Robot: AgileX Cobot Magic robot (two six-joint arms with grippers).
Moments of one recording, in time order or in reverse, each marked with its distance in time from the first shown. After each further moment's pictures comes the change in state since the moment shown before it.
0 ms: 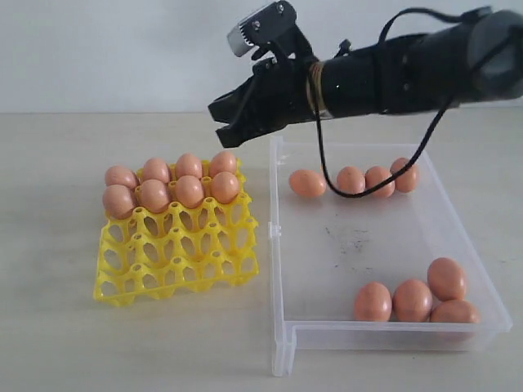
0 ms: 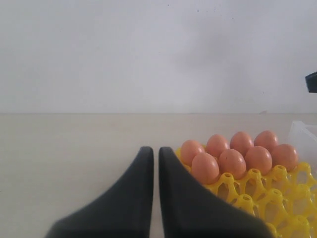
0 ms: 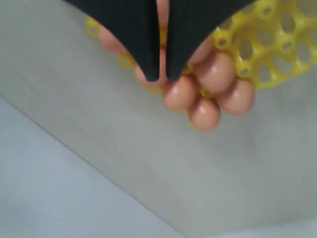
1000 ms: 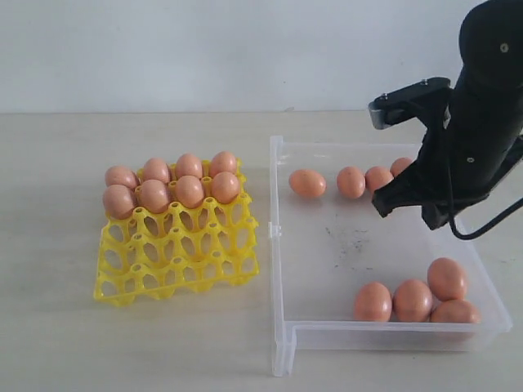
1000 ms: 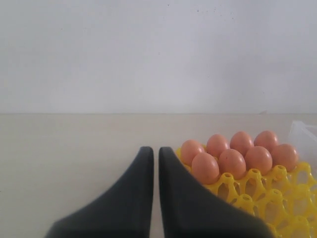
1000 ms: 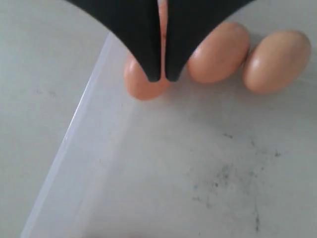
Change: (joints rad) left arm 0.000 0.000 0.000 0.000 0.000 0.000; right arm -0.070 -0.286 0.187 1.307 1.467 -1.074
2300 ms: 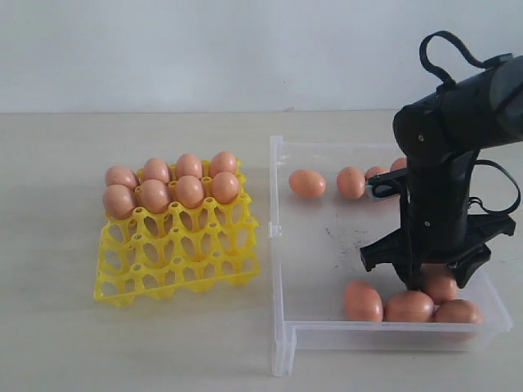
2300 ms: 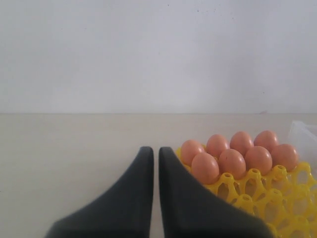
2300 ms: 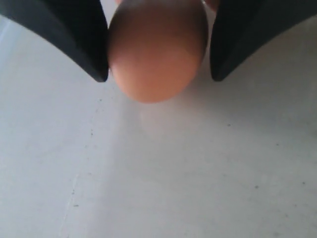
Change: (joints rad) left arm 0.000 0.000 0.000 0.000 0.000 0.000; right arm 0.000 0.312 -0.001 -0.050 0.019 0.279
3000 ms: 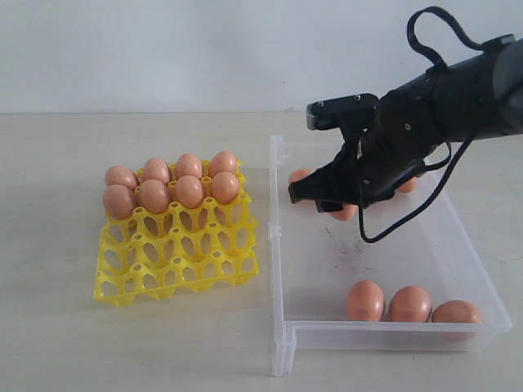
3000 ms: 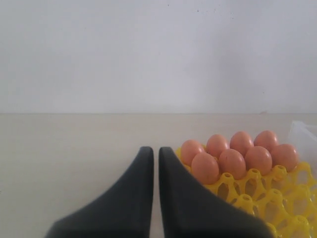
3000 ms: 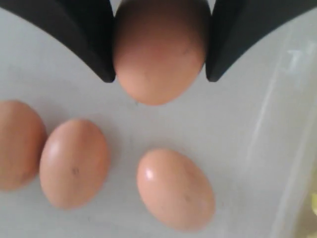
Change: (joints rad) left arm 0.000 0.000 0.000 0.000 0.000 0.000; right arm 0.094 -0.087 0.000 0.036 -0.576 -0.036
